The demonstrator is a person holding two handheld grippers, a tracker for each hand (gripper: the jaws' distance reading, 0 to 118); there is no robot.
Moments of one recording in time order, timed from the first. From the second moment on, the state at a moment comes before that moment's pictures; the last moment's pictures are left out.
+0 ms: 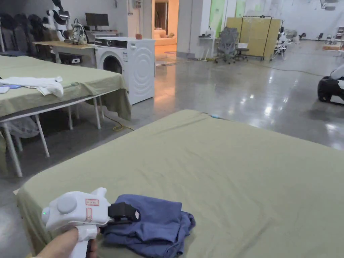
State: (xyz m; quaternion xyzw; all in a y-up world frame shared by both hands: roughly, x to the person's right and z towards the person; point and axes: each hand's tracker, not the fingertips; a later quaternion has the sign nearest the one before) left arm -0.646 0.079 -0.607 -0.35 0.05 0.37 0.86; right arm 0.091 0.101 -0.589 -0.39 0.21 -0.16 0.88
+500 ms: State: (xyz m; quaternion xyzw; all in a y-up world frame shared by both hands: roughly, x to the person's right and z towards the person) left arm -0.370 0.261 -0.574 -0.10 0.06 0.08 0.99; right arm 0.104 0.217 -0.591 -0.20 0.13 -0.09 0.97
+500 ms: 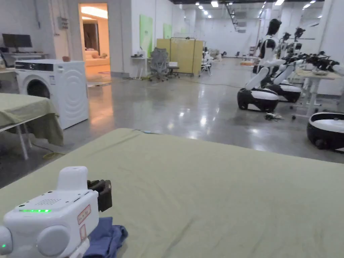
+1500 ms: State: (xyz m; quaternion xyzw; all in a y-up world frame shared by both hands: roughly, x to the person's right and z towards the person) left arm -0.164 0.336 -0.582 -0.04 -0.02 -0.05 1.00; right arm 0.132 0.341 -0.568 0.00 0.06 0.02 1.00
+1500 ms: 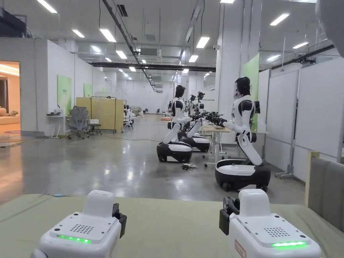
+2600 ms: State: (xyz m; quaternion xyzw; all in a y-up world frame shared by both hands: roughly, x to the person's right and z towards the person) left arm -0.167 0.331 -0.572 -0.02 -0.02 -0.03 1.00; right arm 0.104 0.335 -0.571 -0.10 0.06 0.02 0.99
